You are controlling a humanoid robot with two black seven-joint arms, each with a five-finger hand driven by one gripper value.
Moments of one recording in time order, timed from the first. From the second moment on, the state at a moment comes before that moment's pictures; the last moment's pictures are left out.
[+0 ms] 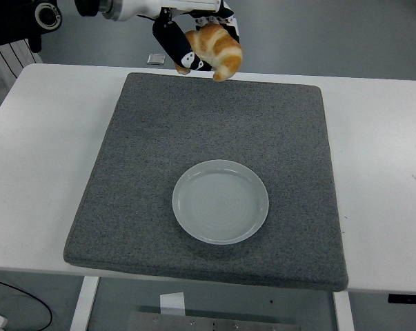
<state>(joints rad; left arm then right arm) -1.77 0.64 0.15 -1.33 0.86 -0.25 -0.14 -0.01 0.00 -0.05 0.12 0.07 -0.06 0.17</state>
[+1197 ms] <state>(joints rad) -1.57 0.48 0.13 -1.34 0.98 -0.33 -0.14 -0.01 0.00 -0.05 0.12 0.07 -0.06 0.18</state>
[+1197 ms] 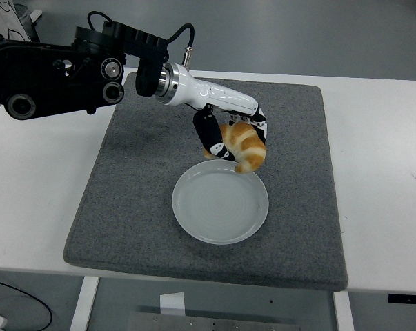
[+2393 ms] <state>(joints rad) -1.38 0.40 0.21 -1.29 1.12 -0.24 -0.13 -0.01 0.00 -0.05 0.12 0.07 -0.06 0.17</state>
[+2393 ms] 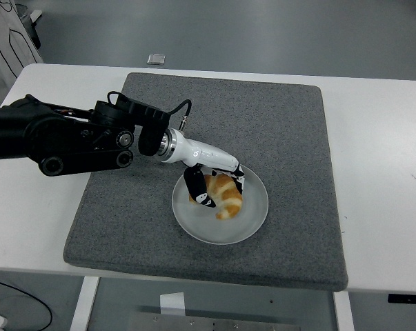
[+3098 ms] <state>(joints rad) -1.38 0.40 0.23 -1.28 1.12 -0.24 -0.14 -0.01 0.00 -0.05 0.12 0.07 -0.06 0.17</state>
